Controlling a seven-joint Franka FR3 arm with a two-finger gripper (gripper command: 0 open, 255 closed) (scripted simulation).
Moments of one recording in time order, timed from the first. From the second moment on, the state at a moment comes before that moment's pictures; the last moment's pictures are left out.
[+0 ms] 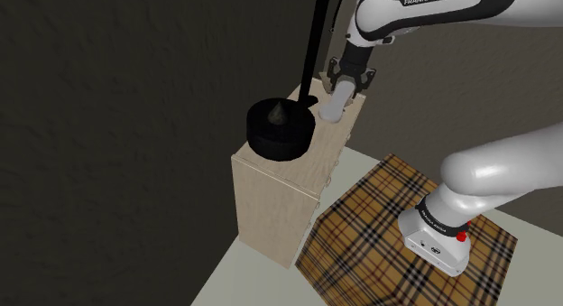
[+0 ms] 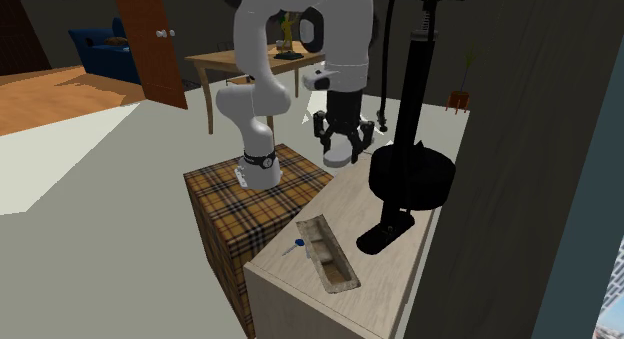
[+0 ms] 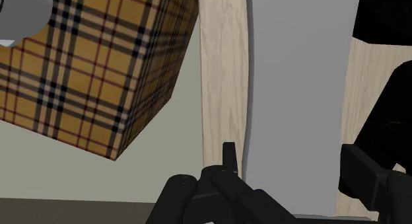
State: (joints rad) arm -0.56 -0.39 0.51 -2.34 0.21 1.98 1.05
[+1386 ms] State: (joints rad) arm -0.70 0.22 0.42 -1.76 -0.10 1.95 0.95
